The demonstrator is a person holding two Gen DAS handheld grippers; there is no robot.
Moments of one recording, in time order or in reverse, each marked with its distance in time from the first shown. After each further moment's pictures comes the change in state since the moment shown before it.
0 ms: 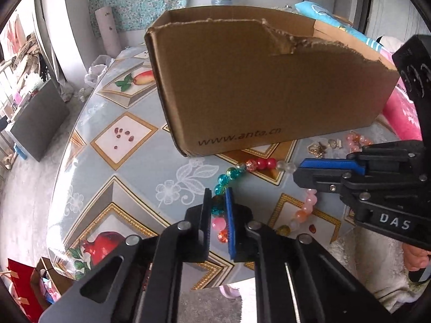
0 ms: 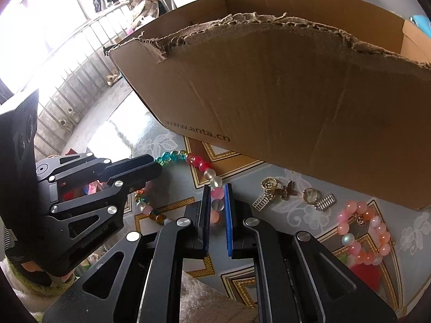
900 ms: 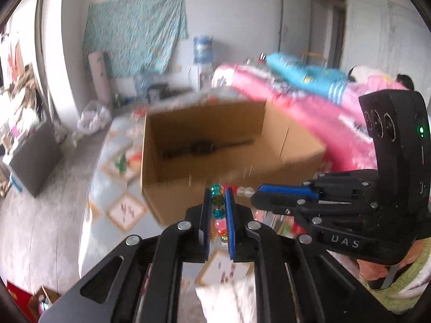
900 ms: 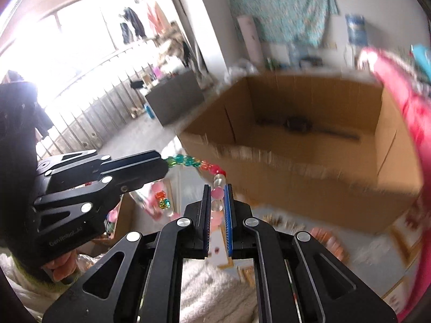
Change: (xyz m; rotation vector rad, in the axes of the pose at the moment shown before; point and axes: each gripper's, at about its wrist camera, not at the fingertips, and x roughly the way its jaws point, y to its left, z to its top) left arm -0.137 -0.033 0.061 0.055 -0.273 -0.074; right arm -0.139 -0.008 0.014 -0.094 -0.283 0.110
